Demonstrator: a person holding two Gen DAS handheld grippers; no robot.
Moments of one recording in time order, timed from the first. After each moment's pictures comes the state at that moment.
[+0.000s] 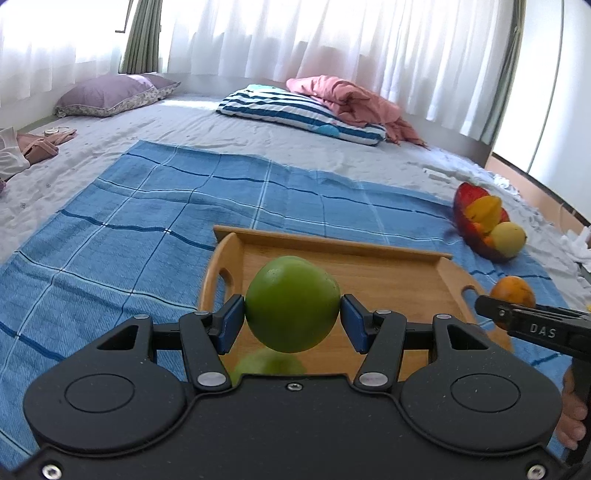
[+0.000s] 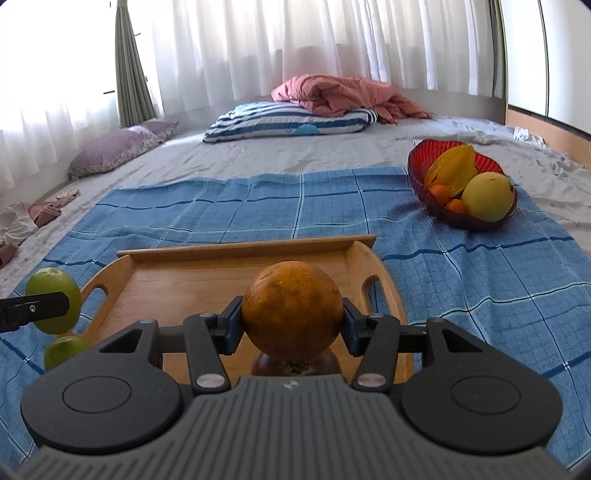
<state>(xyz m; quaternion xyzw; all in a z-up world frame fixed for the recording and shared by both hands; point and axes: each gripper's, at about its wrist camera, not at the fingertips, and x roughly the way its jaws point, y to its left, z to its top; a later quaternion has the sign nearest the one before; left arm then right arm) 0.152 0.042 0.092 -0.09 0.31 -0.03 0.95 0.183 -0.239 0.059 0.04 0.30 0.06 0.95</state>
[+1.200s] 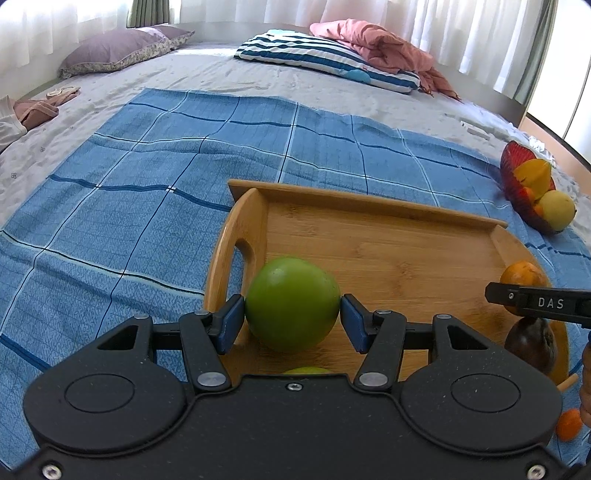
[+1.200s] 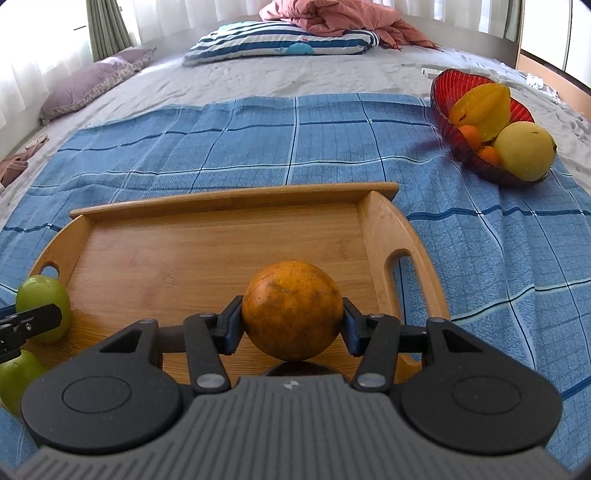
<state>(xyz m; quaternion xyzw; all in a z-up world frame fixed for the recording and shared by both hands) 0.221 0.047 0.046 -0.08 0.39 0.01 0.92 0.265 -0.219 0.026 0.02 0.43 0.04 0.90</state>
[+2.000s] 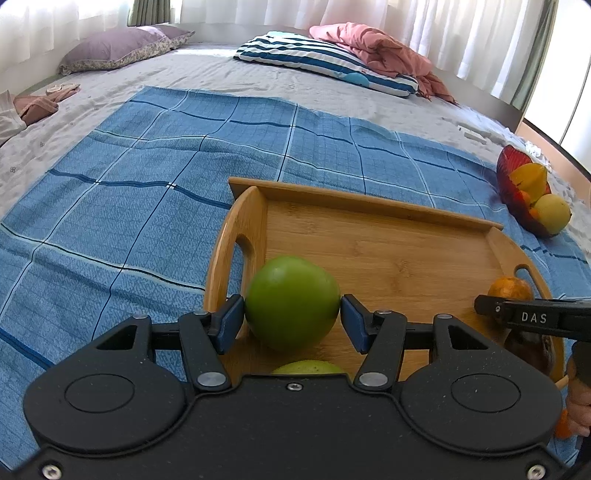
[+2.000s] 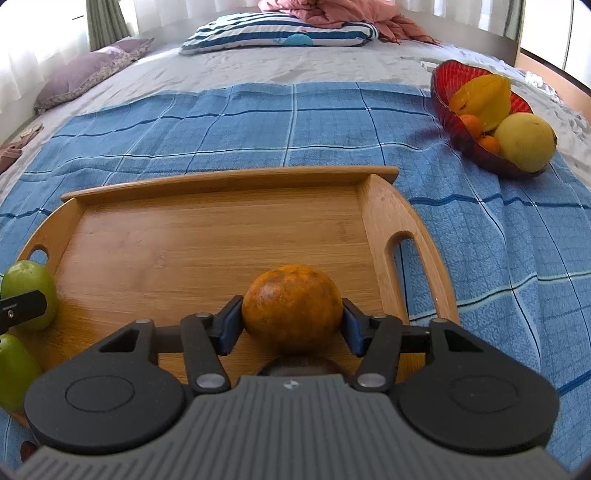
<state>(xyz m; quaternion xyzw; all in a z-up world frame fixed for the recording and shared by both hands) 0.214 0.050 0.046 -0.09 0.39 0.00 0.92 0.262 -0.216 0.015 0.01 0.43 0.04 0.90</state>
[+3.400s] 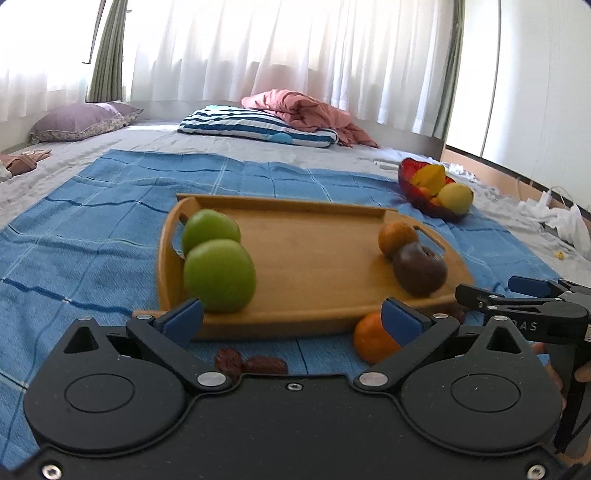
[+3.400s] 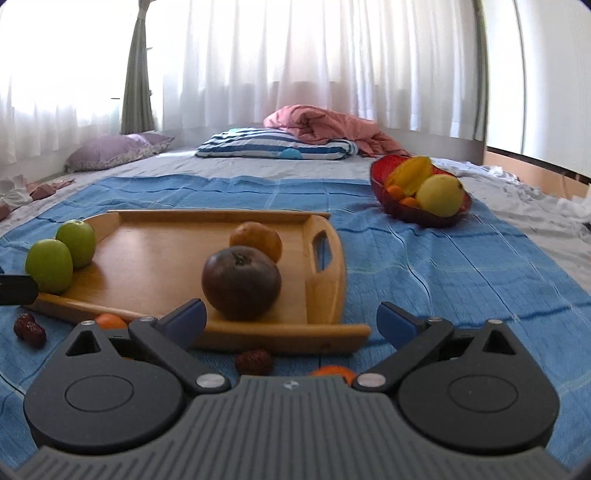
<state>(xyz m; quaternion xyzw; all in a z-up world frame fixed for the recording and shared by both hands) 0.044 0.001 0.037 -0.05 0.25 -0.09 0.96 0.080 -0.269 0.001 -0.01 0.22 0.03 0.97</state>
